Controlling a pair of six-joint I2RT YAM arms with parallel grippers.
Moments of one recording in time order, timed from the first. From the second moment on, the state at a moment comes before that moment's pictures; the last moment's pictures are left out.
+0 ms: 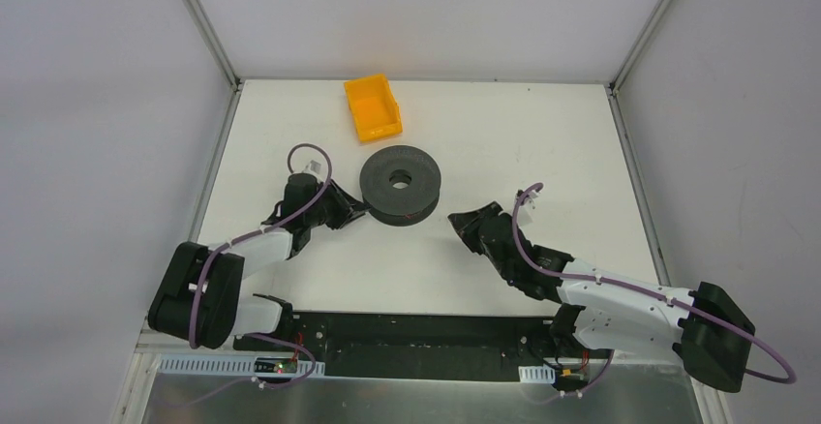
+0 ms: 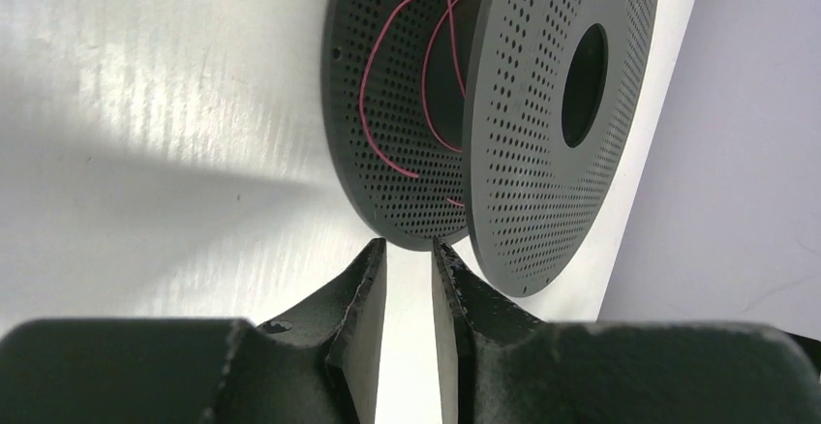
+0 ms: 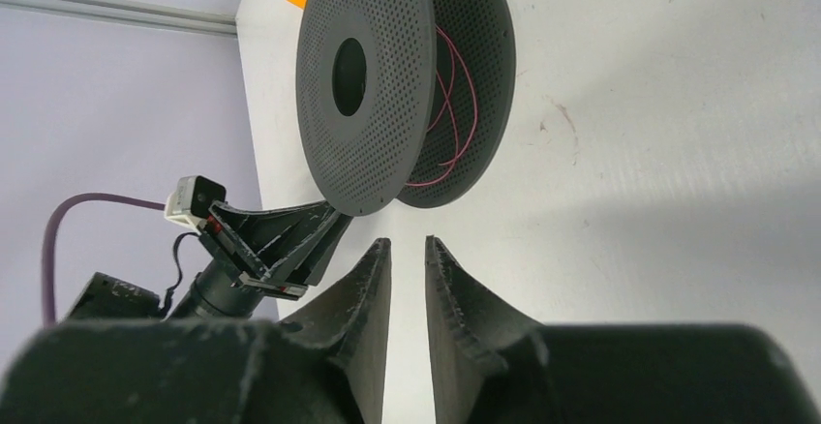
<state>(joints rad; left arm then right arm) -0.26 1.32 0.40 0.32 0.31 -1.00 1.02 0.98 0.46 0.02 0.57 1.42</state>
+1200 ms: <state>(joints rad) -0.26 0.75 0.72 -0.43 0.36 -0.25 1.02 0.74 0.79 -0.63 0.72 0.88</state>
